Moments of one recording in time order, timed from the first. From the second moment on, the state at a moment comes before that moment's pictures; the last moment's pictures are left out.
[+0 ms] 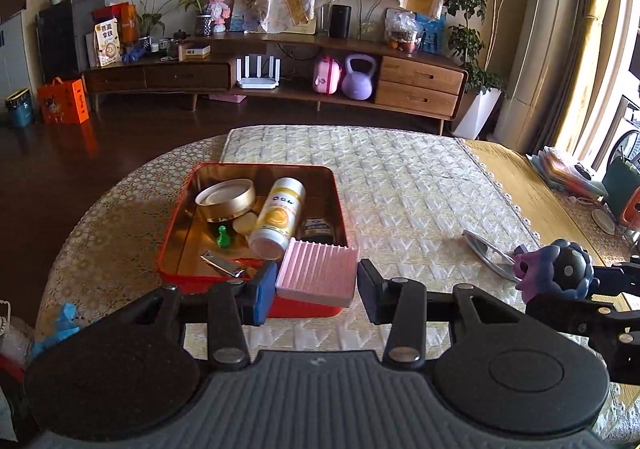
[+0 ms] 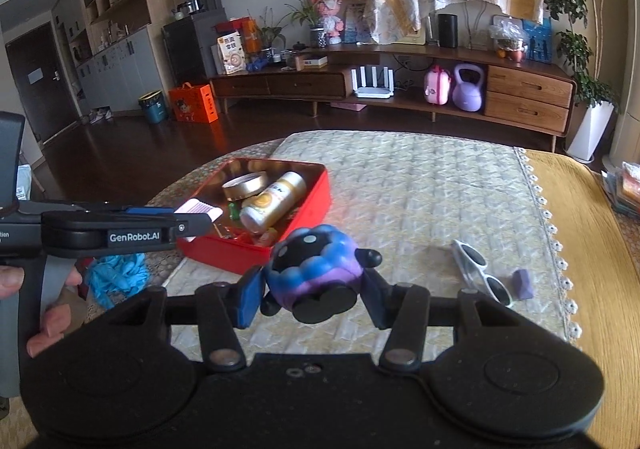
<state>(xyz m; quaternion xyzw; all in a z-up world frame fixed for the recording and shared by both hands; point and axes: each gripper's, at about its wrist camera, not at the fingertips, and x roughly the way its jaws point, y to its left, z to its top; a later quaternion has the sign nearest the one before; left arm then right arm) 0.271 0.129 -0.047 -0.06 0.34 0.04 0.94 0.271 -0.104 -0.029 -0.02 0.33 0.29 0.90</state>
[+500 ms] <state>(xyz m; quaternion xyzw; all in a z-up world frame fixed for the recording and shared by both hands) 0.298 0.205 -0.064 -0.06 0.35 0.09 0.93 0.305 -0.017 -0.051 -0.06 0.33 0.31 0.89</state>
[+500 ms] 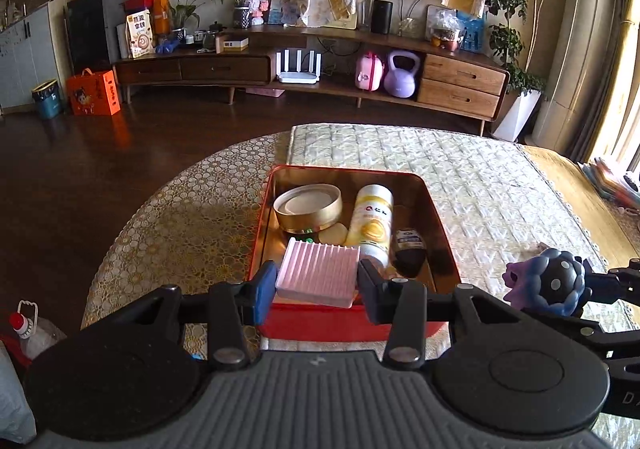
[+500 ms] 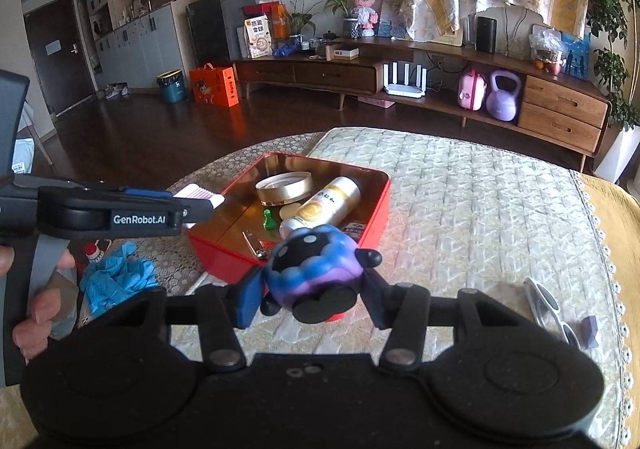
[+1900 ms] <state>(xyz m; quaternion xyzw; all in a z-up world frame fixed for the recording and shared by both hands) 0.388 0.216 -0.138 -0.07 0.43 0.09 0.90 0.360 0.026 -0.092 -0.08 0.34 0.32 0.88</state>
